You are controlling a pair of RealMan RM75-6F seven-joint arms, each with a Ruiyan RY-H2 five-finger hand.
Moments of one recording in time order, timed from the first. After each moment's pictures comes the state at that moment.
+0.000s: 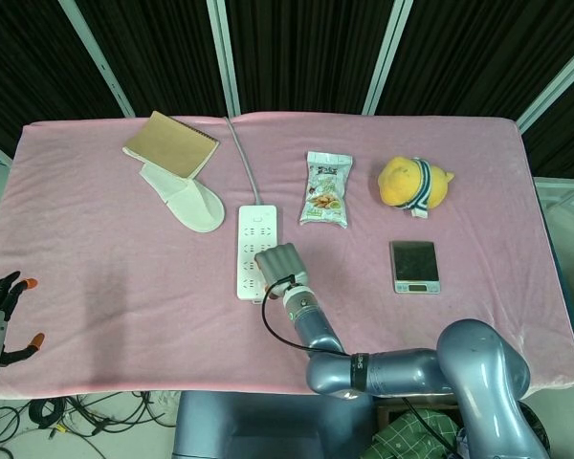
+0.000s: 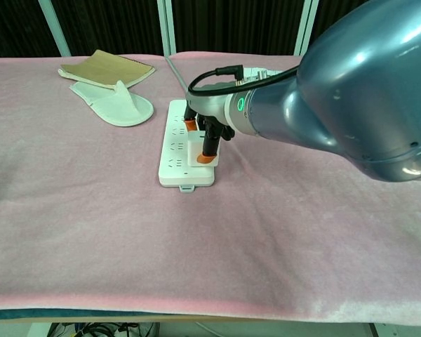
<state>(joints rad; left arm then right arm) -0.09 -1.04 -0.02 -1.75 1.35 1.36 0.06 1.34 -1.74 0.26 -1.51 -0.11 0.99 -0.93</state>
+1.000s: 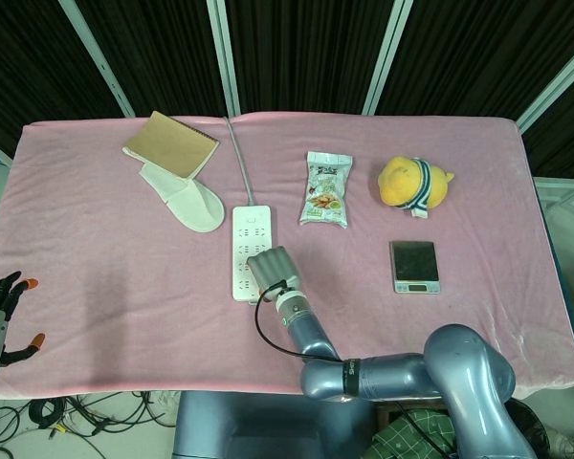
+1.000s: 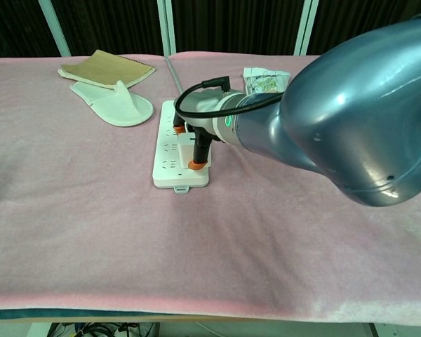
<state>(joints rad) -0.09 -1.04 -0.02 -1.75 1.35 1.35 0.06 1.34 -1.81 0.25 -1.45 -0.18 0.99 -0.93</state>
